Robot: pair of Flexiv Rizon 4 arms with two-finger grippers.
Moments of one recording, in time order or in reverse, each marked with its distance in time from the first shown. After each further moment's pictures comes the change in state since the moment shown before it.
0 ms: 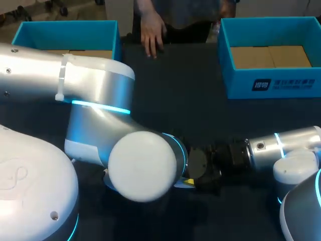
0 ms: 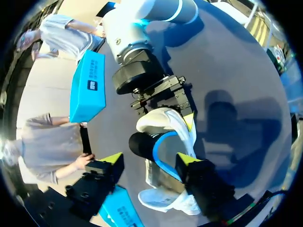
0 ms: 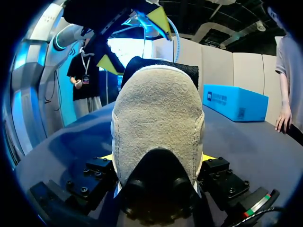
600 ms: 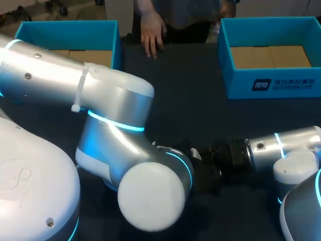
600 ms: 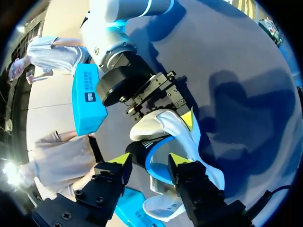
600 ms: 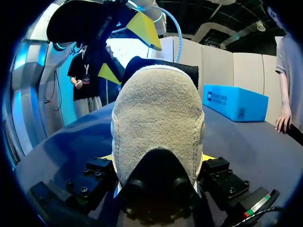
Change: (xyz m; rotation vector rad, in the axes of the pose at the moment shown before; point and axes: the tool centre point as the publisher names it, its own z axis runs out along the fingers) left arm 0.007 -0.011 0.011 -0.033 -0.083 0.169; right arm 0.000 0.000 0.000 0.000 0.000 0.000
